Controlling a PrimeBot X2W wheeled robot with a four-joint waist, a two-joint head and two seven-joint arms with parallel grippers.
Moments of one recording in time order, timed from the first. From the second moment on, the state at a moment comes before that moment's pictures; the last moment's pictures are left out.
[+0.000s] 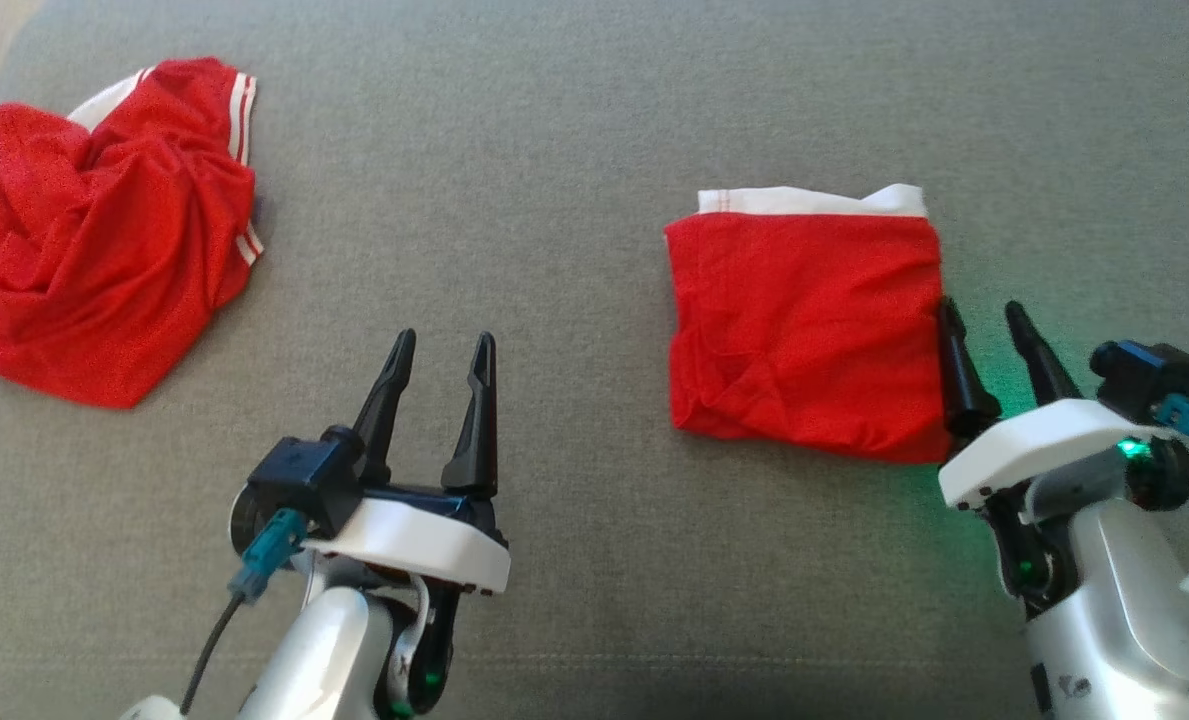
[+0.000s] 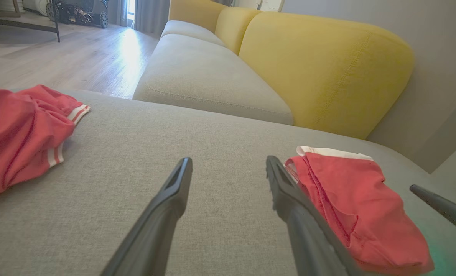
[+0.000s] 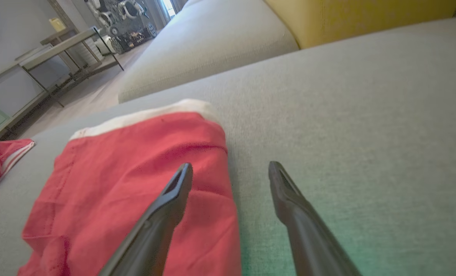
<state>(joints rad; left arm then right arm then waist) -0.14 0.05 -0.41 0.11 -0.35 0.12 -0.25 -0.27 -0.09 0.01 0.38 0.34 0.13 -0.01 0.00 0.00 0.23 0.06</state>
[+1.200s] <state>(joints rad) -0.31 0.05 -0.41 0.05 -0.30 0.09 -0.26 -0.60 -0.42 0.32 0.54 0.27 0.13 0.01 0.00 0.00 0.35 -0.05</state>
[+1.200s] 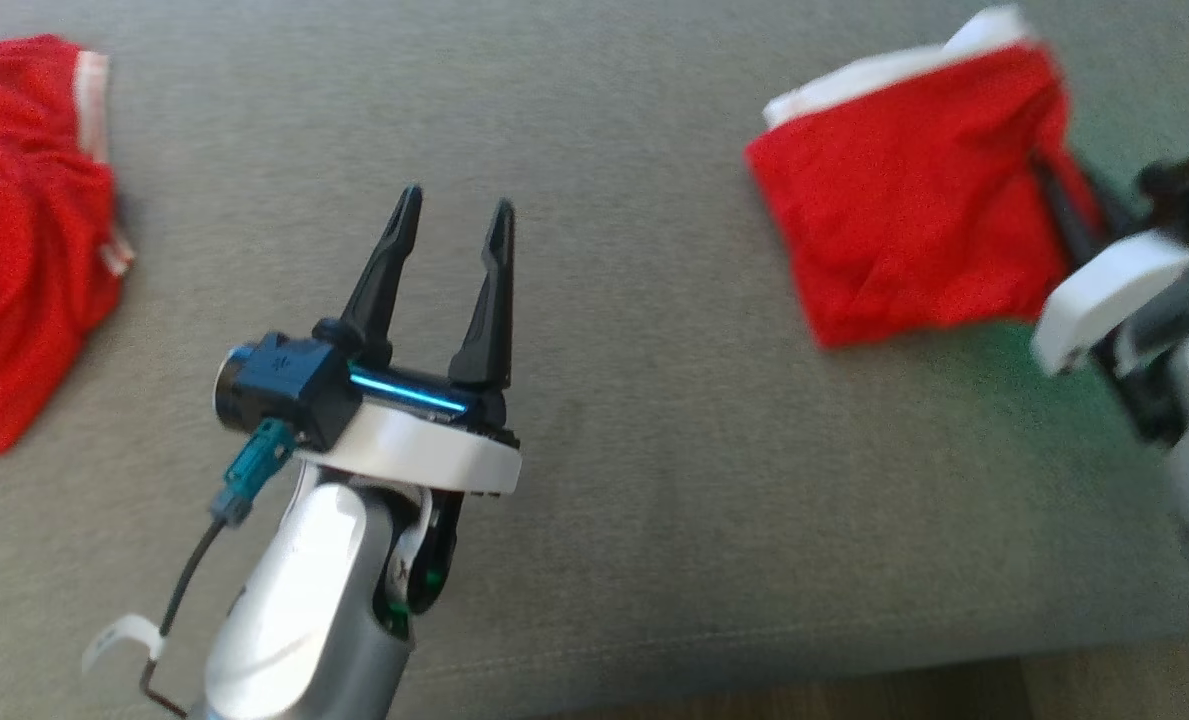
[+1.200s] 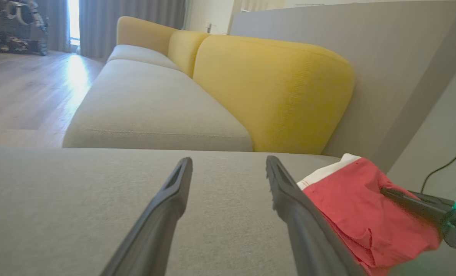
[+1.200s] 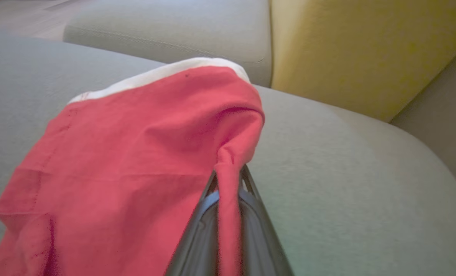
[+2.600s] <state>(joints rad) -0.47 0.05 -0.37 0.07 -0.26 0.04 -0.26 -0.89 -0.45 0.15 0.80 0.34 0.13 -0.06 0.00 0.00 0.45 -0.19</state>
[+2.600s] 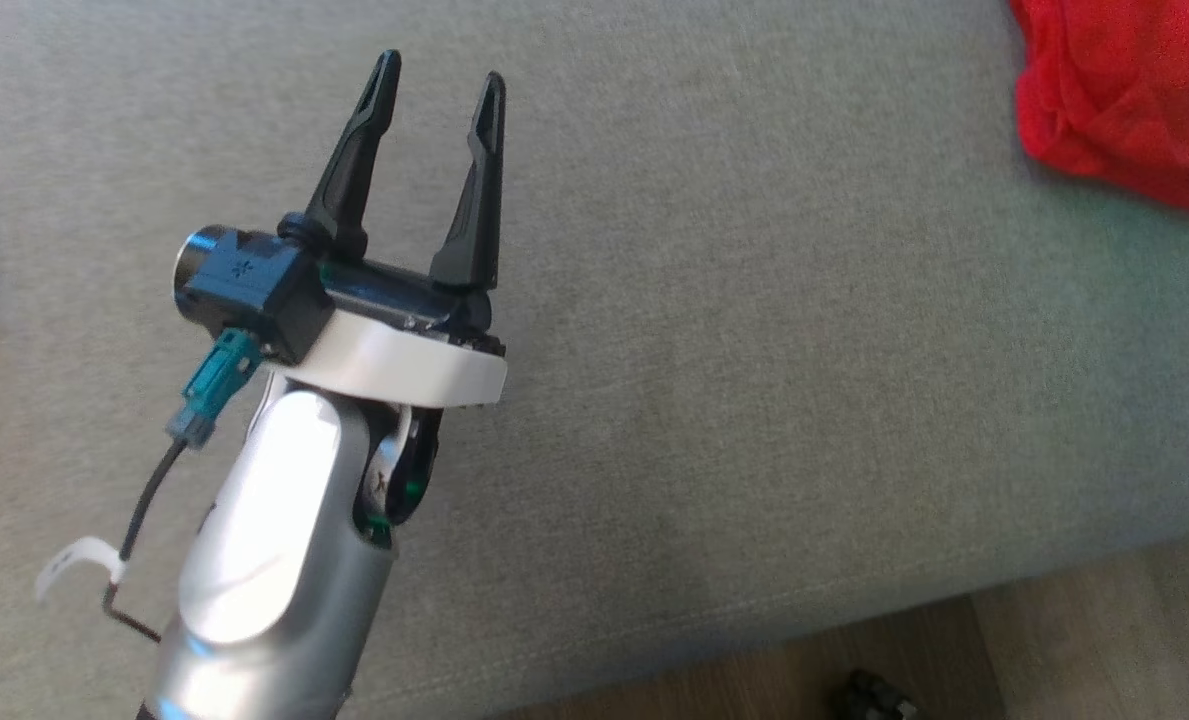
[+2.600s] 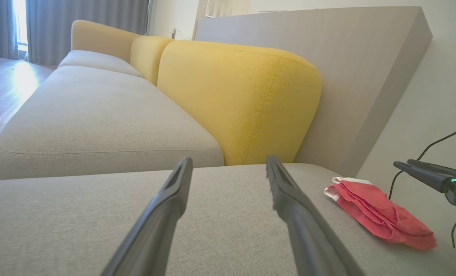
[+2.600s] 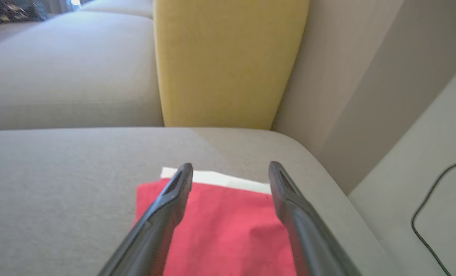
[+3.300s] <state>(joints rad) -0.26 0.05 -0.39 0.08 -0.33 0.10 -0.26 -0.50 -0.23 0.18 0.40 0.27 0.13 -0.14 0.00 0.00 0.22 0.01</state>
